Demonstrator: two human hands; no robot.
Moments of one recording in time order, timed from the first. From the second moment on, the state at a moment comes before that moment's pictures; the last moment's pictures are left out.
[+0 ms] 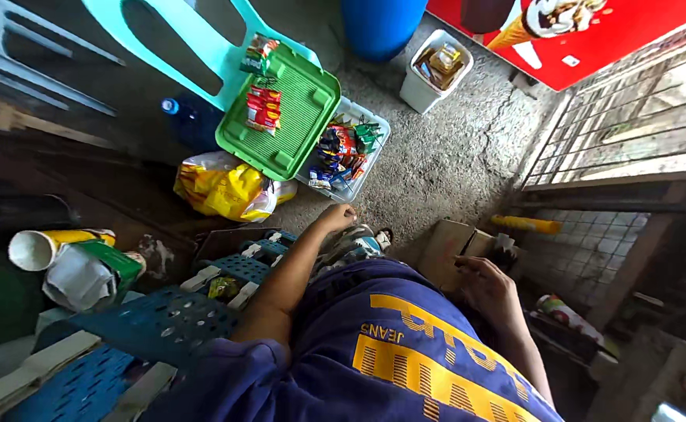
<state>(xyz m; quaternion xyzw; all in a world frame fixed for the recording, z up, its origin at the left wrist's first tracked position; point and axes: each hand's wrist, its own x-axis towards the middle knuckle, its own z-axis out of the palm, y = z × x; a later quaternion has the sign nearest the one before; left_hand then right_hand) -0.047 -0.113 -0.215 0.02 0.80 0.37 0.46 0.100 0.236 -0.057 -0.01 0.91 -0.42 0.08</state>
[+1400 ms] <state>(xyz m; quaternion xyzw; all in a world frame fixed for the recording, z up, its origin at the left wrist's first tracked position) -0.255 -0.308 -0.289 -0.24 0.81 0.48 0.25 -0.028 0.133 -0.090 0.18 0.85 -0.43 0.23</state>
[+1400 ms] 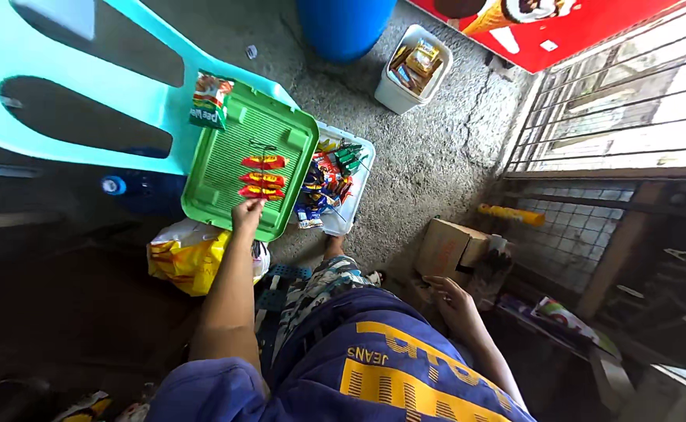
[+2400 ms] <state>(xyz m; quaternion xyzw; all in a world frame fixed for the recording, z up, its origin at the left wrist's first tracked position) 0.038 0.134 0.095 0.51 0.51 0.53 0.45 0.361 0.139 -0.025 0.32 0.79 -0.46 -0.24</state>
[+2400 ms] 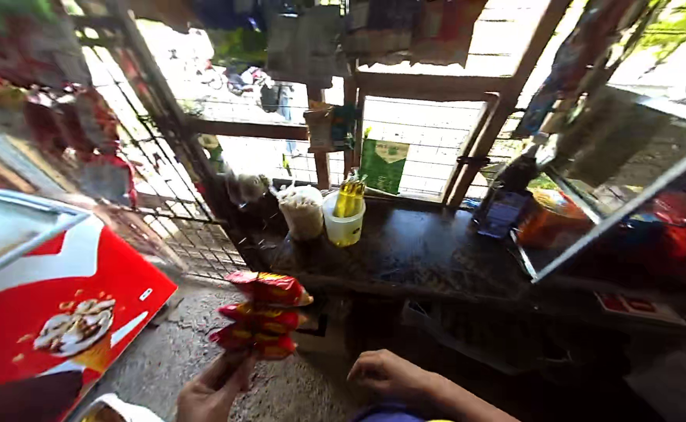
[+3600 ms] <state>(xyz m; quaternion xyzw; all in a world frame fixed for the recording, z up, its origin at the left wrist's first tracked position) 0.508 0.333 0.374 0.57 0.37 0.55 0.49 0.659 0.153 -0.019 0.29 0.74 -0.44 -0.41</state>
